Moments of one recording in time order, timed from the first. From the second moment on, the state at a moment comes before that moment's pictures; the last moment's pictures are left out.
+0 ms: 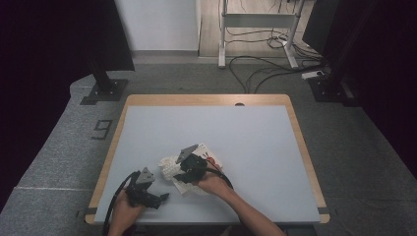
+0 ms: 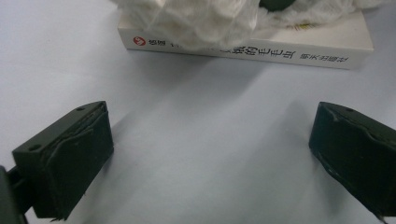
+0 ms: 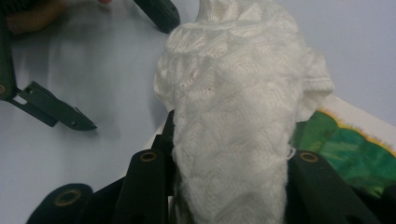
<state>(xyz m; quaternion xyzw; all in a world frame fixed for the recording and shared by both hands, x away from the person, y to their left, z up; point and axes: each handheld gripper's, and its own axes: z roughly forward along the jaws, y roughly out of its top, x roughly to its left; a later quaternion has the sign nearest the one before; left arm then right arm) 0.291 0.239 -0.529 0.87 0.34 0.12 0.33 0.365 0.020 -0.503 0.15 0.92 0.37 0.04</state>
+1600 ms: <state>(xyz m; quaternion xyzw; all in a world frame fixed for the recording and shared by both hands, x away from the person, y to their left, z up) 0.291 0.239 -0.529 0.87 0.34 0.12 0.33 0.411 -0.069 -0.508 0.27 0.89 0.36 0.08</state>
